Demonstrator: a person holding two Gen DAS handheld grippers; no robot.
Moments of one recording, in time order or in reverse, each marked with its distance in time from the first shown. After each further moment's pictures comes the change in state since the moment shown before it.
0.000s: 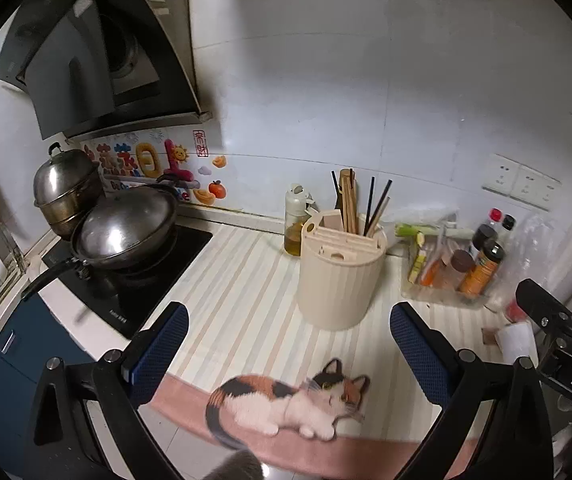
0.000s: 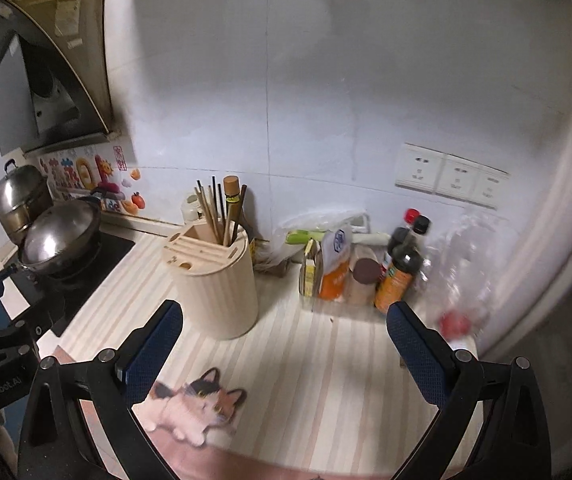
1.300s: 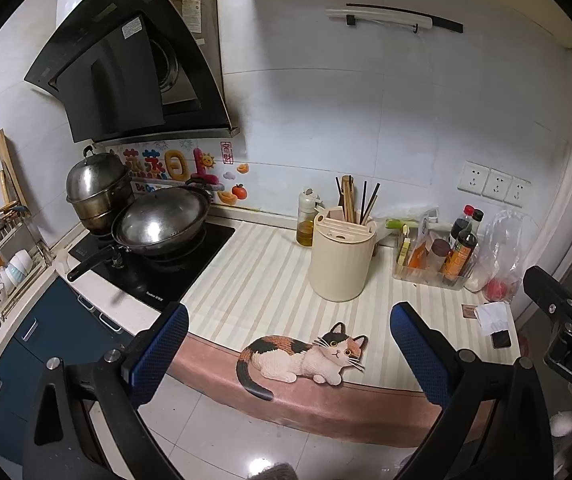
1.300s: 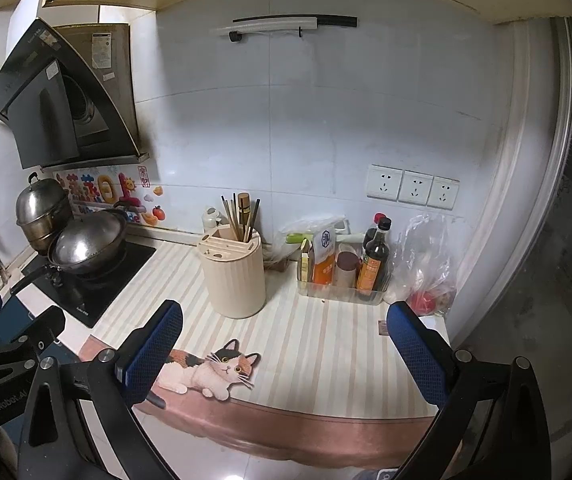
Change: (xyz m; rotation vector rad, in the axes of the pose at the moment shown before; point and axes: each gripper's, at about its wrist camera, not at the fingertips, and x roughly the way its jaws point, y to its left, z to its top) left arm -0.128 0.030 -0.036 -0.008 -0.025 0.010; right arm -0.162 0.015 -0.029 0.013 -0.056 -0.023
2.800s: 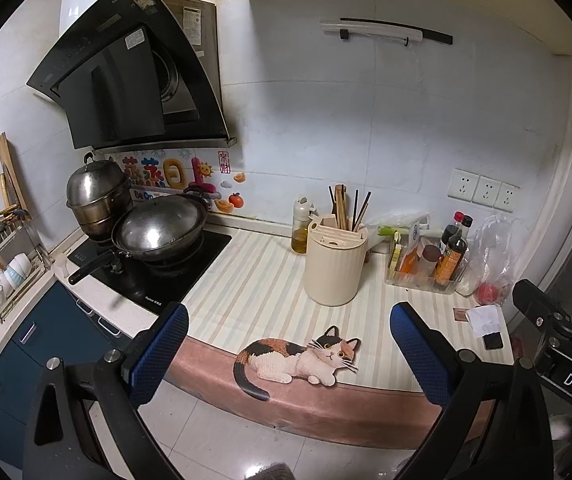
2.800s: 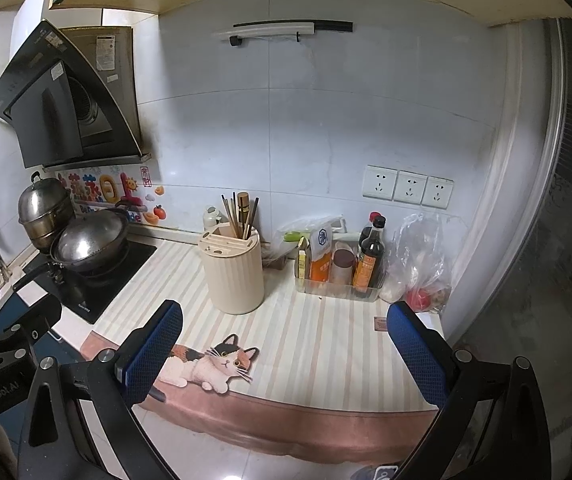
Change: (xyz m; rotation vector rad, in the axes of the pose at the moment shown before) left arm -0.019 -0.004 0.003 0.007 -0.028 -0.023; right arm -0.014 -0.002 -0.007 0.004 -0.003 0.000
